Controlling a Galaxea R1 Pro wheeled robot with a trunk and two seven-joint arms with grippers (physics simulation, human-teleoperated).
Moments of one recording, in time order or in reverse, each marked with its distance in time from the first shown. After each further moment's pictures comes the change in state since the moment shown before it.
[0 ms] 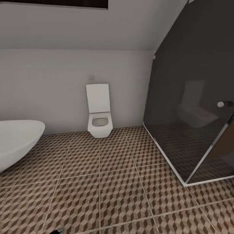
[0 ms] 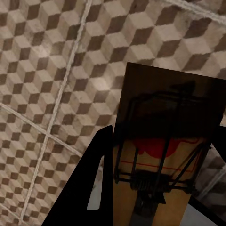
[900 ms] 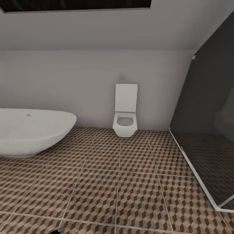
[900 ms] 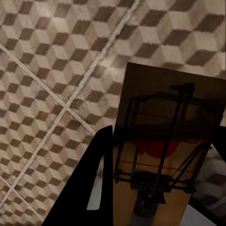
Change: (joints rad) left arm 0.000 0.000 0.001 0.000 0.001 -0.002 0.000; right arm 0.000 0.002 0.001 0.002 -0.003 0.001 -0.001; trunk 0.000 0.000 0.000
